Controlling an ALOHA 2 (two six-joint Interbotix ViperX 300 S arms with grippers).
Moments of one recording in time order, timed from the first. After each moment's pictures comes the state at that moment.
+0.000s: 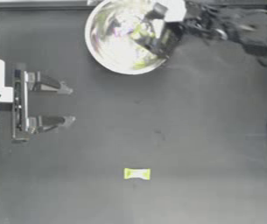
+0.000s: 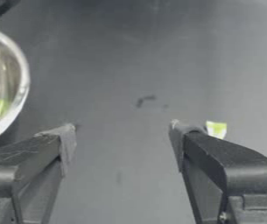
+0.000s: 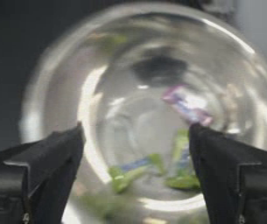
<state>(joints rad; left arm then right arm) 0.15 -0.68 1.00 -0.18 0.03 0.14 -0.48 -0.05 0.48 -0.01 0.17 -0.12</state>
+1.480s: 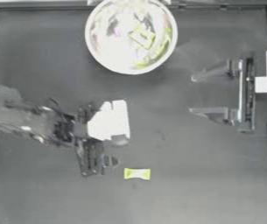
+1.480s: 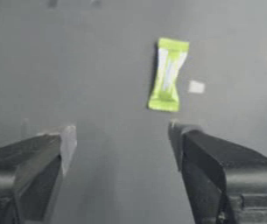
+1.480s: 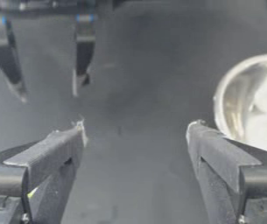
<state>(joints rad) -0.08 -0.01 0.44 0.08 0.56 -0.29 -0.16 -0.69 0.97 0.10 0.04 -0.11</state>
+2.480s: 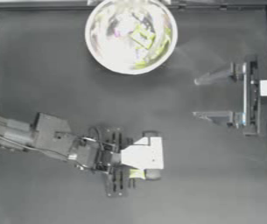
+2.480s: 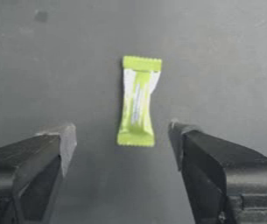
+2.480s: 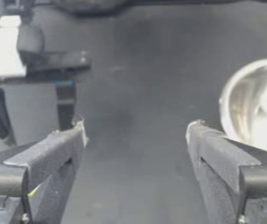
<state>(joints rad) -0.13 0.24 0.27 0.12 0.61 -0.28 -0.15 -0.72 1.00 0.10 0.02 -0.11</state>
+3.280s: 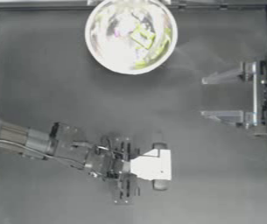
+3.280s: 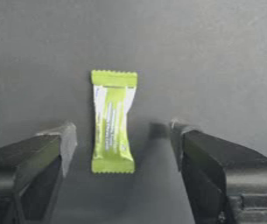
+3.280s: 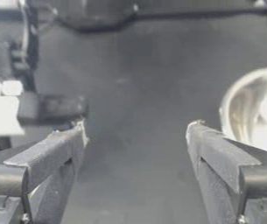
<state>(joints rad) -0.13 0.34 0.21 0.07 0.59 -0.22 -0.14 -0.78 1.02 0.12 0.02 -0.11</state>
